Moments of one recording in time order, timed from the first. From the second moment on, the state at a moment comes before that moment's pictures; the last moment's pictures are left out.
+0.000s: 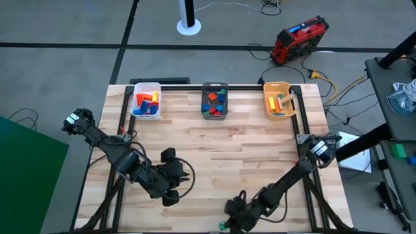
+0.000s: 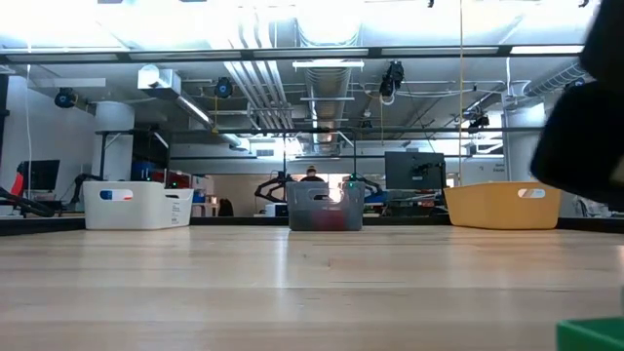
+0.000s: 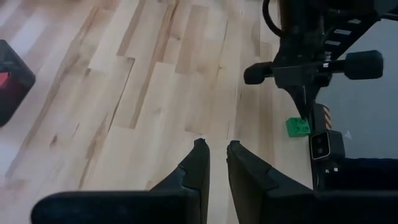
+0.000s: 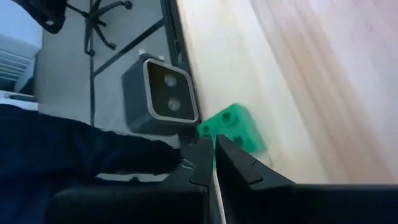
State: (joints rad) left arm -0.62 1.48 1.41 -0.79 -0.47 -0.65; right arm 0.72 2.06 1.22 0.10 0.11 1.08
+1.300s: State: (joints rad) left arm -0.62 1.48 1.41 -0.80 -0.48 -0.63; right arm 0.70 2.06 1.22 0.08 0.11 0.97
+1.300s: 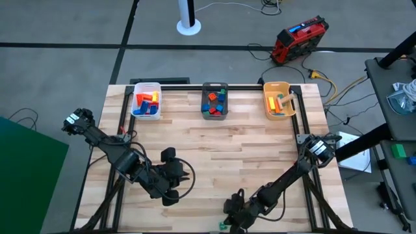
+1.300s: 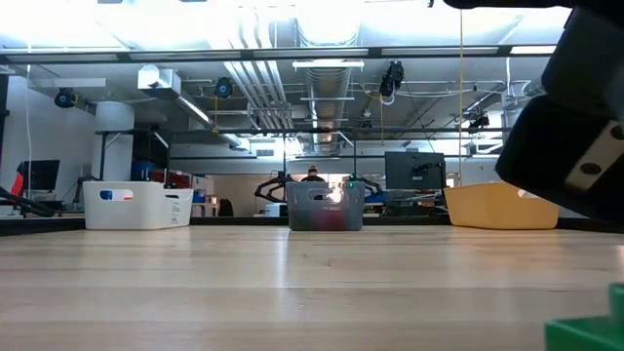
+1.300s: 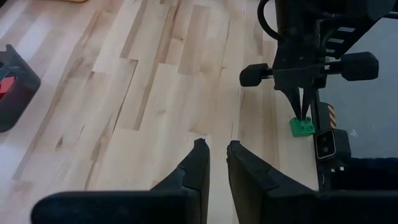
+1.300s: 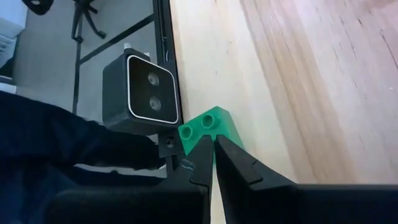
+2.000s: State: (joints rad) left arm -0.62 1.49 1.41 -0.80 -0.48 -0.63; right arm 0.65 2.03 1.22 -0.01 0.18 0.98
